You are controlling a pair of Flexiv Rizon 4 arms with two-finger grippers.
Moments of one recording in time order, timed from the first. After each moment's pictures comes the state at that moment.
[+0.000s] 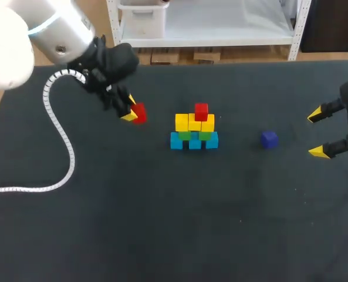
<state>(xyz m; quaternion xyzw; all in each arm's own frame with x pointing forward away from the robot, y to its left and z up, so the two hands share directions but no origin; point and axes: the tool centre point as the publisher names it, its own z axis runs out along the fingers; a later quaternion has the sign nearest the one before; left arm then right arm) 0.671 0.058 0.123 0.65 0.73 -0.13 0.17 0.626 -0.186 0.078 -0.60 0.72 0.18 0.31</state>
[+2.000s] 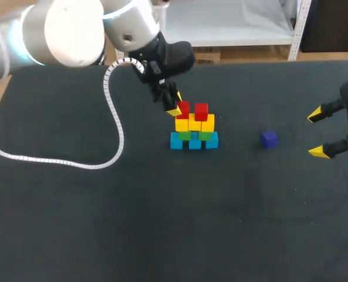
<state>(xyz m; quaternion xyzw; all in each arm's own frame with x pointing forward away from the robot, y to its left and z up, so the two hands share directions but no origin) 0.699 -0.039 0.107 0.72 0.67 -0.13 0.13 0.626 -0.186 0.078 -0.60 0.72 0.18 0.31</state>
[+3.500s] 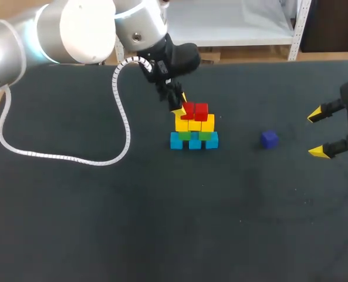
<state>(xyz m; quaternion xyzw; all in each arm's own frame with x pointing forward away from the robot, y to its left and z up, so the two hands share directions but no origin) 0.712 -0.050 0.093 0.72 0.67 -0.14 0.11 0.626 -0.186 0.078 -0.60 0.72 0.18 0.31</state>
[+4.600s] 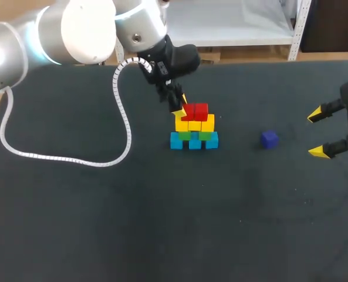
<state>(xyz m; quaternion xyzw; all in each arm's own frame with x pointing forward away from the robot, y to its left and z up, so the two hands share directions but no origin) 0.713 -0.051 0.088 0.72 0.67 -0.15 0.11 0.626 -0.186 0.078 -0.60 0.72 0.18 0.31</state>
